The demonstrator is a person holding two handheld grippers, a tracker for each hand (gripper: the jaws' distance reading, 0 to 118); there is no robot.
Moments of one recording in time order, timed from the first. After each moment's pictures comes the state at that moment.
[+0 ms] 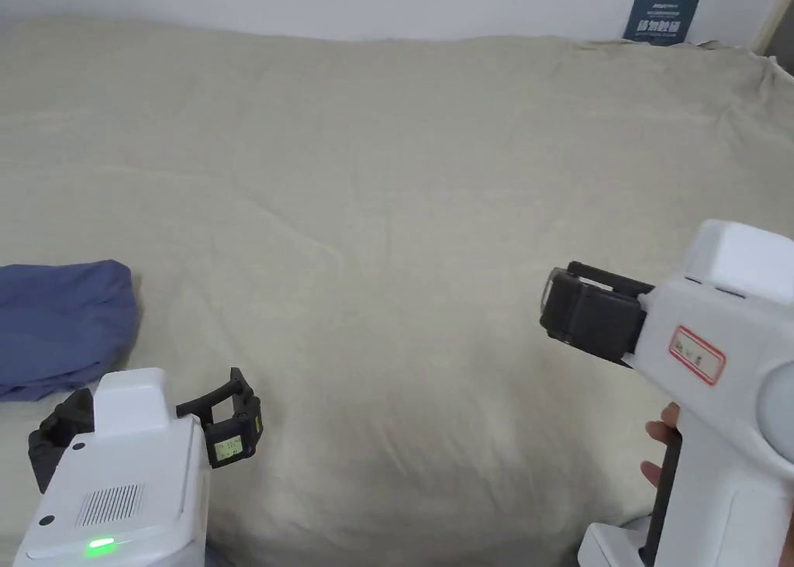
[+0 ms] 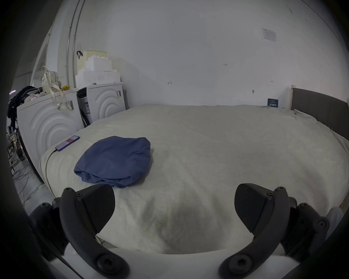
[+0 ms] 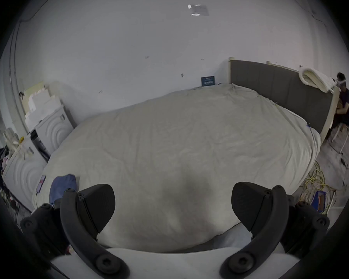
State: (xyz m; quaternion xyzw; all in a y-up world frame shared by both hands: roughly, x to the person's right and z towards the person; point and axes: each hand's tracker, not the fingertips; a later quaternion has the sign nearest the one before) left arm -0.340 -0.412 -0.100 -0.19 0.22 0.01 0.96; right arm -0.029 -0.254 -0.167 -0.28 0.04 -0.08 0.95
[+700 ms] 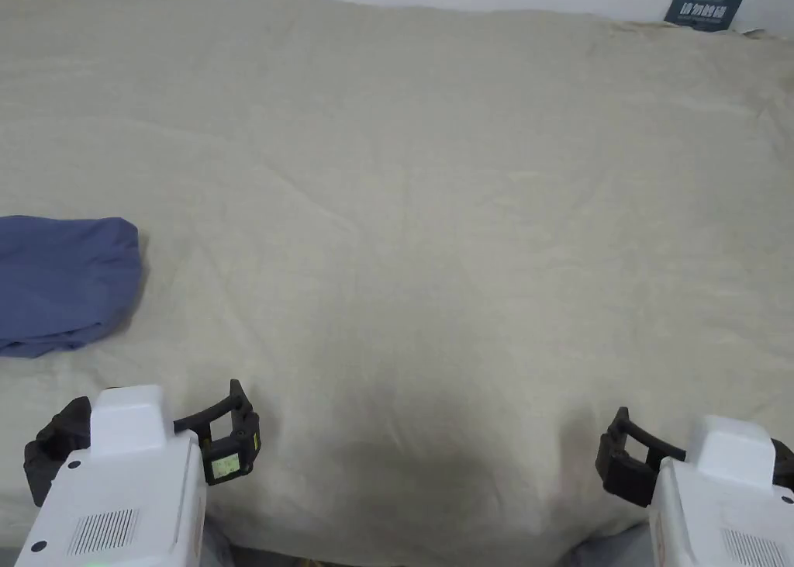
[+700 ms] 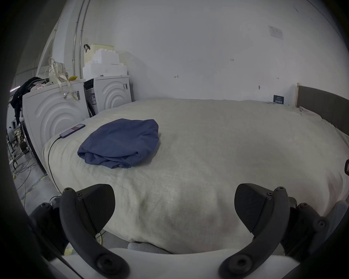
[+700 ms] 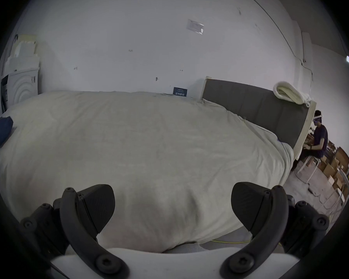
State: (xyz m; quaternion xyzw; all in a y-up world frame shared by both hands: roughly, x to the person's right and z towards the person) left arm -0.339 -0.445 -0.088 -0.21 0.23 0.02 0.95; right arm 0.016 -0.434 -0.161 -0.21 -0.07 0.10 0.97
